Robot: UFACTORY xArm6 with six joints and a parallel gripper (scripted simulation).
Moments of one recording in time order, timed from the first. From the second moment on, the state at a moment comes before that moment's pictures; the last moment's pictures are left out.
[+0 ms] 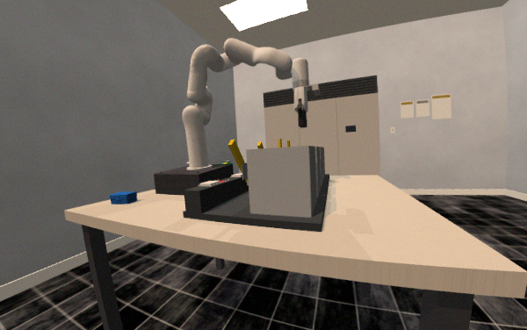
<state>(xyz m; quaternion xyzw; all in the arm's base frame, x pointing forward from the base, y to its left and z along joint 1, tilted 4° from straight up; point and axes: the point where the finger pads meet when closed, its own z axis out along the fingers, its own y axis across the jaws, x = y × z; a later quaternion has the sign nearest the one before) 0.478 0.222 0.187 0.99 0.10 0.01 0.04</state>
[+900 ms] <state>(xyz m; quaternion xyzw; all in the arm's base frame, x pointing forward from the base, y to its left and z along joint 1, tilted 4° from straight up) 0.370 0.193 0.164 0.99 0.10 0.01 0.03</state>
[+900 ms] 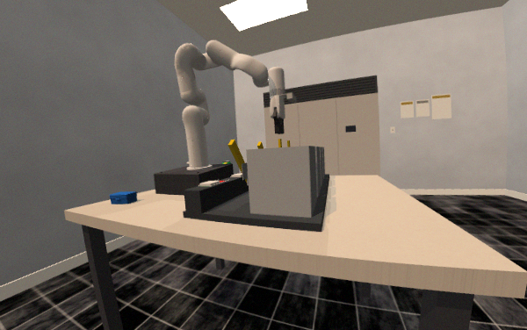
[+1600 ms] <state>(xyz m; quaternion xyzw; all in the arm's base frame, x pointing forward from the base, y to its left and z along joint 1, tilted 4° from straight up) 0.370 0.193 0.160 0.99 0.10 0.01 0.03</state>
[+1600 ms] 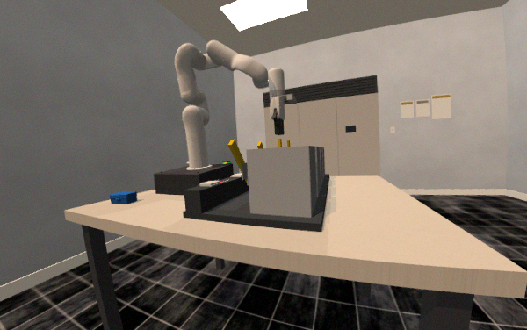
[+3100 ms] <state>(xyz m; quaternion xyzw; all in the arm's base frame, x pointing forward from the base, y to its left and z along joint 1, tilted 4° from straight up) 0.371 0.190 0.091 0.99 0.10 0.01 0.03</state>
